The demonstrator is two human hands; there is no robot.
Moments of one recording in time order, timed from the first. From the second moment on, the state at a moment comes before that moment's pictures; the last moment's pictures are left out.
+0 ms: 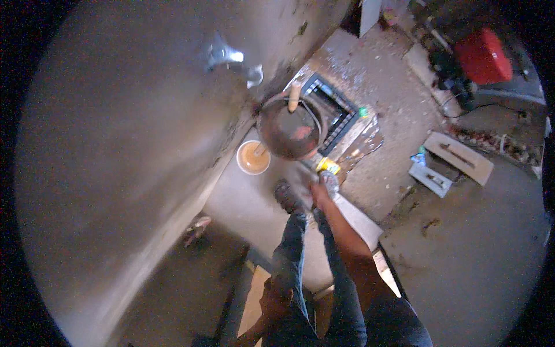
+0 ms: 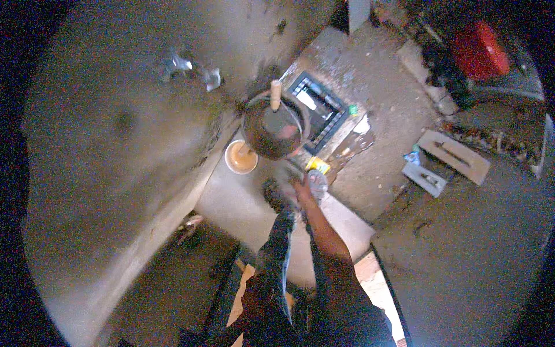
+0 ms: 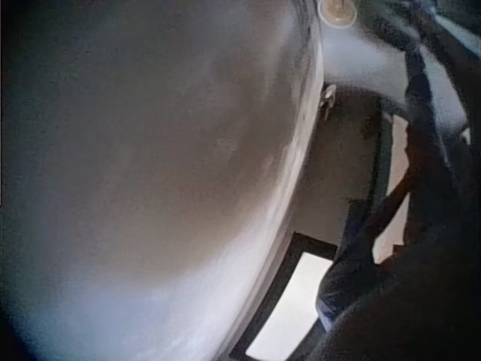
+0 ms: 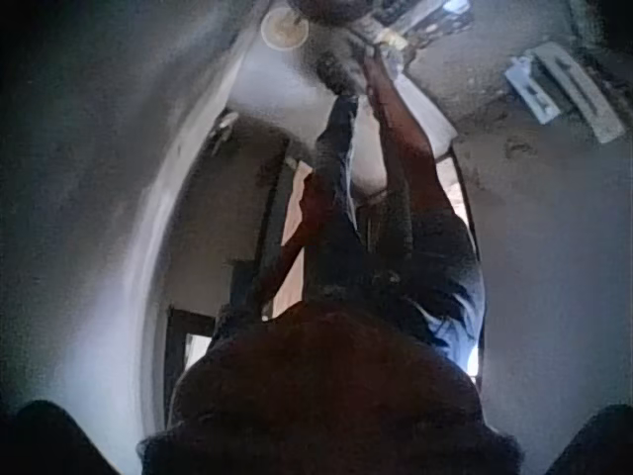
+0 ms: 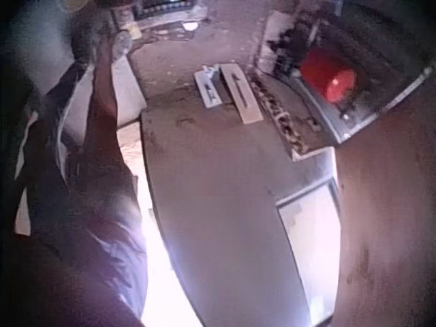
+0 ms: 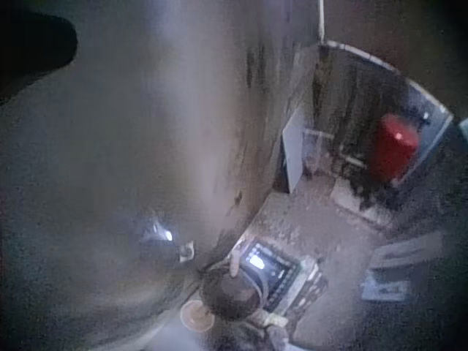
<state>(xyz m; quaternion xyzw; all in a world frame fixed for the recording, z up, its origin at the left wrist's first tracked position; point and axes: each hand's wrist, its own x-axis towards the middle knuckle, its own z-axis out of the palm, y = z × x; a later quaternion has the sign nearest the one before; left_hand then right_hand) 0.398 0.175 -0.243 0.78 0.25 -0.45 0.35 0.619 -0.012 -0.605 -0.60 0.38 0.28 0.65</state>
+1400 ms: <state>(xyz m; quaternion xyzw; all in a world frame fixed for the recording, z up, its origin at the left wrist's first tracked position) 0.638 0.256 -0.079 0.91 0.13 -0.21 0.33 0.573 -0.106 -0.128 -0.81 0.05 0.44 0.40</state>
